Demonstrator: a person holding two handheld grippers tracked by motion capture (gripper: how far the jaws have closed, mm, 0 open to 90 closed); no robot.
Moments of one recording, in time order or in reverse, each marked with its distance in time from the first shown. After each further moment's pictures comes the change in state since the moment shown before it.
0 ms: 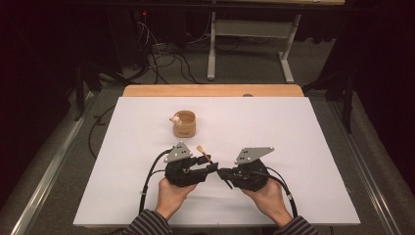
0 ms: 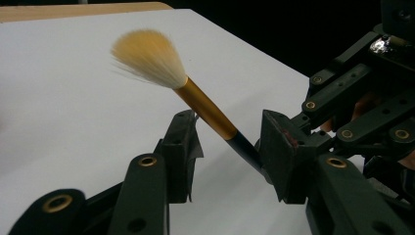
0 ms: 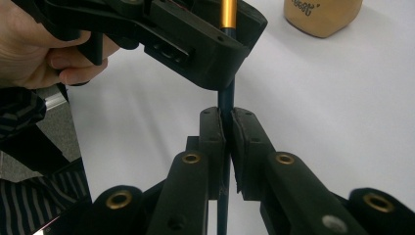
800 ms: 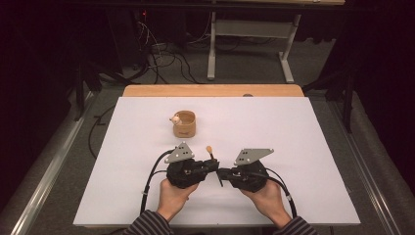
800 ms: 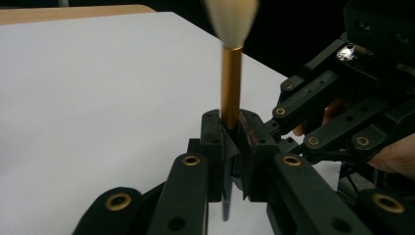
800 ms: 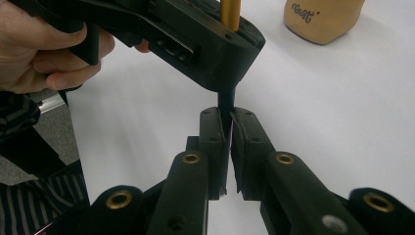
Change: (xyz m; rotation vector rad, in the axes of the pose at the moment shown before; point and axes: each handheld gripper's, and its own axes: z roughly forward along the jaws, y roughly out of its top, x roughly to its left) left arm -0.010 0.005 -0.001 0.001 -0.048 0.022; right arm 0.003 0.000 0.001 -0.021 -0.007 -0.018
